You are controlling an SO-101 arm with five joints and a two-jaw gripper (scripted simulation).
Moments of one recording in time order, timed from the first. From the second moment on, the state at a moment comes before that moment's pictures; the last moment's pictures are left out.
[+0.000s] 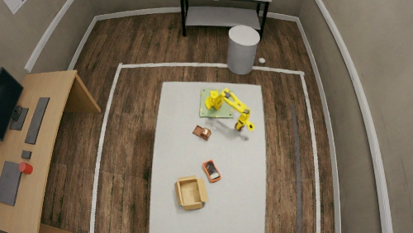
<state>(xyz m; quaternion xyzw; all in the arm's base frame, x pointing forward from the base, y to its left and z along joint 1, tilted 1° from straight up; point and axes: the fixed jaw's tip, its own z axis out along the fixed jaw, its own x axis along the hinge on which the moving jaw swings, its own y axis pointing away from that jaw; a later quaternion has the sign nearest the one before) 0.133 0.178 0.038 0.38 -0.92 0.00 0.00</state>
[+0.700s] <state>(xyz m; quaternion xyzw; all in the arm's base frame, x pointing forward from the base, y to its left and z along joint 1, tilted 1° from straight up) 0.133 0.179 0.059 0.39 -0.92 -0.01 -0.01</state>
